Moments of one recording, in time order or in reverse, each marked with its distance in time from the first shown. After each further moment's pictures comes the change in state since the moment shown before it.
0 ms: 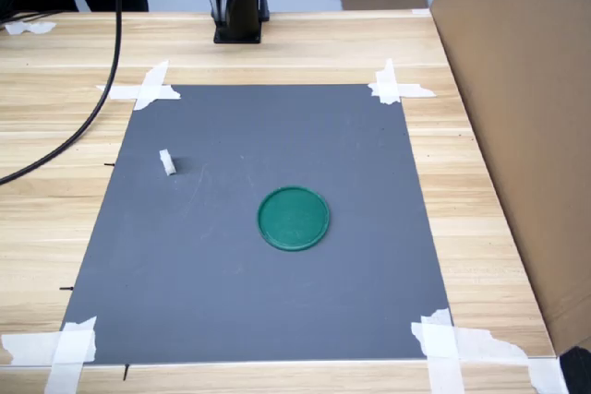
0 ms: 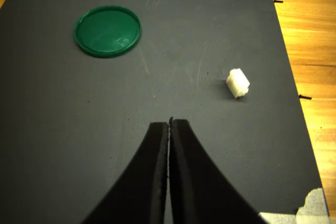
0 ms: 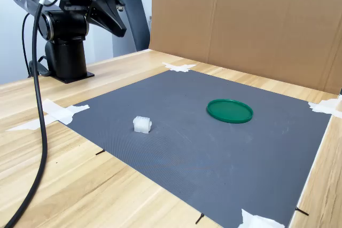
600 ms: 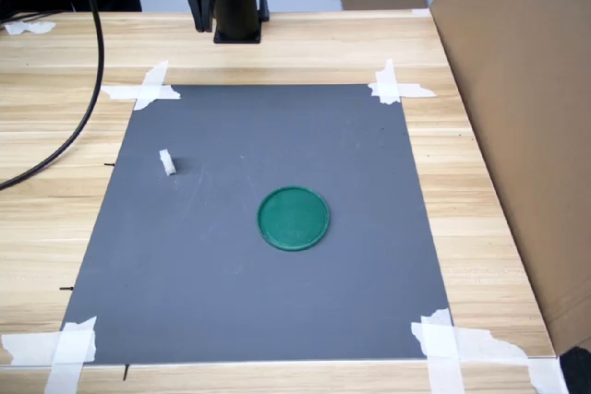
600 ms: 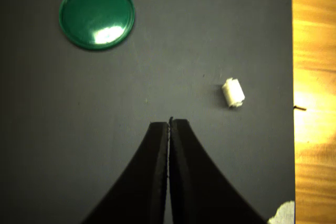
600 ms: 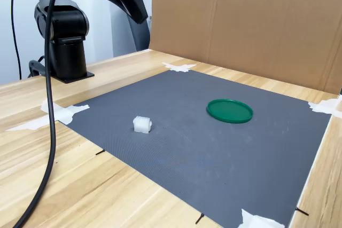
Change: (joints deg) arm 0.0 31.2 -20.8 -2.0 3.0 -0.8
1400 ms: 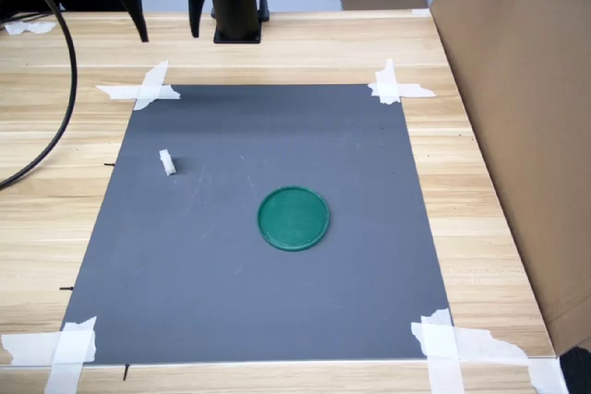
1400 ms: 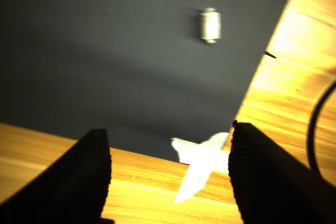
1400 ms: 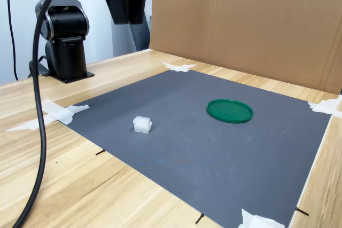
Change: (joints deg) arm 0.0 27.4 -30.1 -13.6 35.7 -5.6
